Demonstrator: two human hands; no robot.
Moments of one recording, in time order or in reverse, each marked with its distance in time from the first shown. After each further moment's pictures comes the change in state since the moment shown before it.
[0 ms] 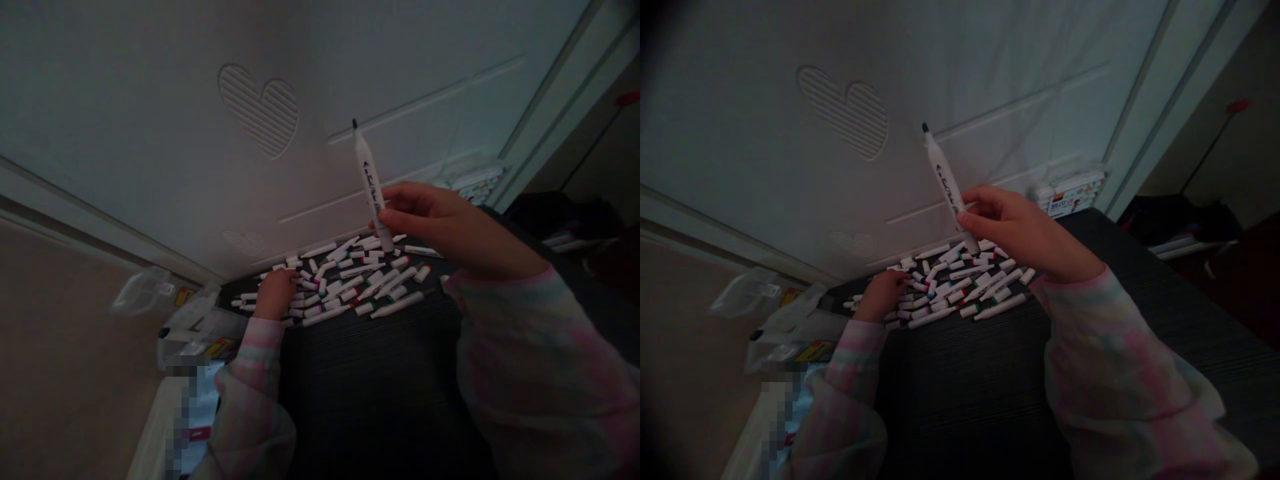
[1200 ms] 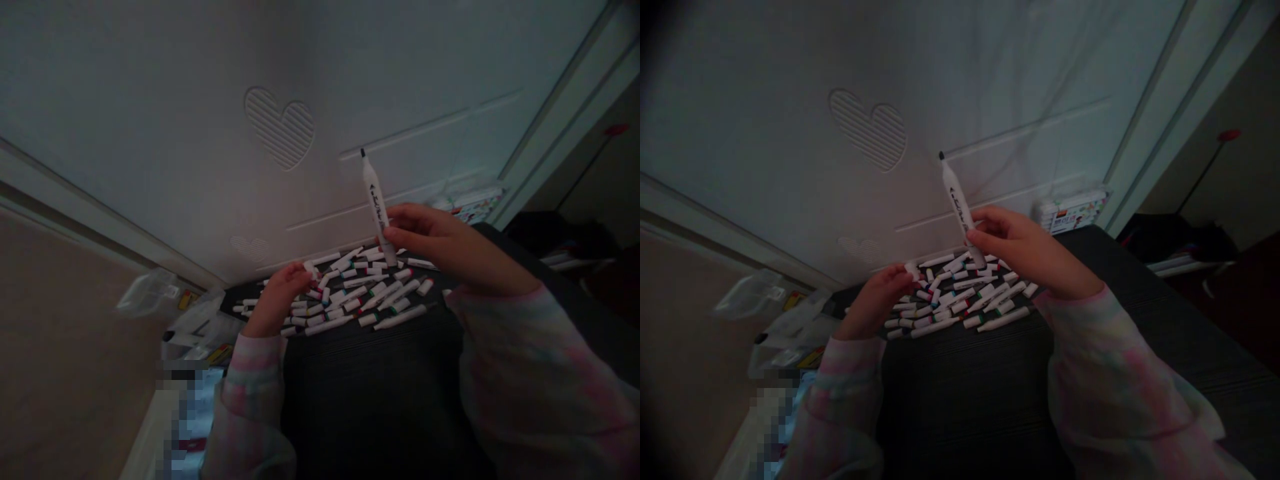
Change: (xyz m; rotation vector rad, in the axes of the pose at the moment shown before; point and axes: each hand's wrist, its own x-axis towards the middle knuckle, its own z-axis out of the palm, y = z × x) left_hand -0.027 0.022 -0.028 -1.467 0.053 0.030; right_hand 0.001 -0.004 0.005 0.004 -0.002 0.075
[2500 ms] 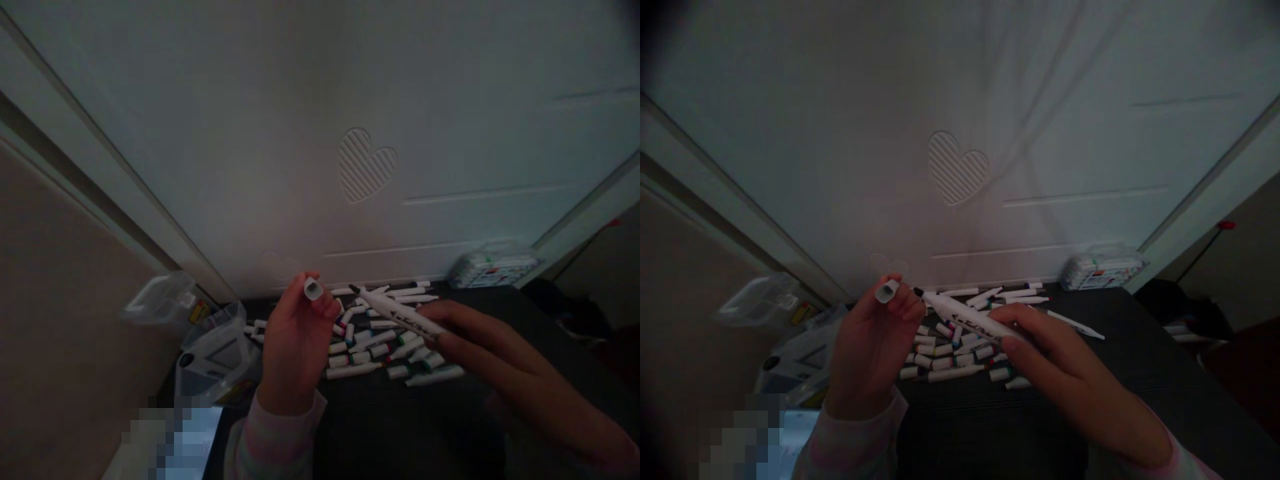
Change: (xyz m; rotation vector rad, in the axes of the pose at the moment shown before) left_hand -0.032 0.054 -0.001 -1.217 0.138 0.088; right_hand -0.030 -0.026 0.044 -0.375 -0.061 0.009
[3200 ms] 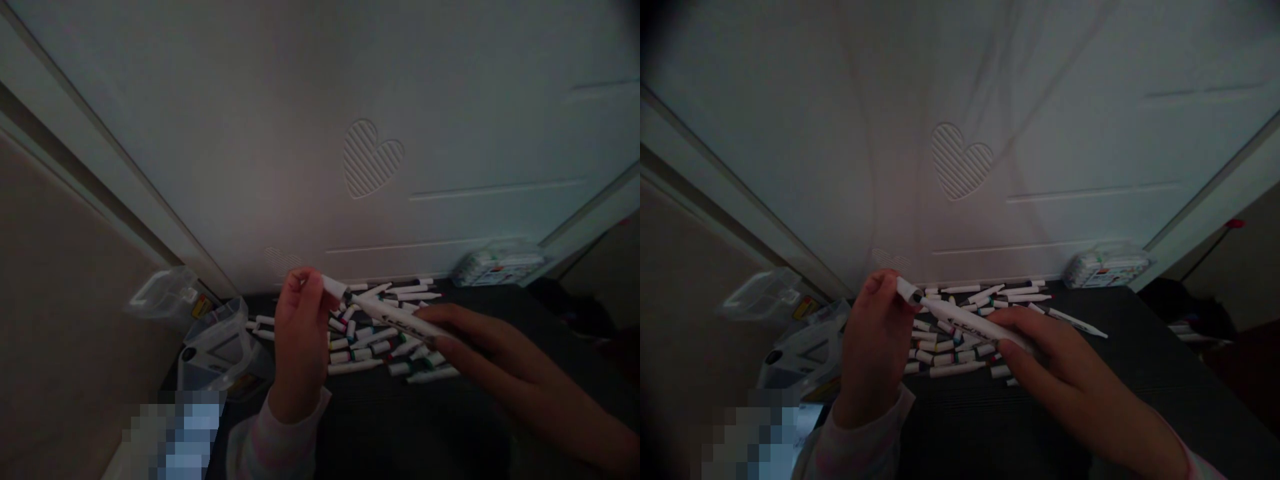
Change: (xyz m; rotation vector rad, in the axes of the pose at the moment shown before) left_hand -0.002 -0.012 -0.005 0.377 0.031 0.345; right_hand -0.004 0.005 0.005 -0.151 0.018 -0.023
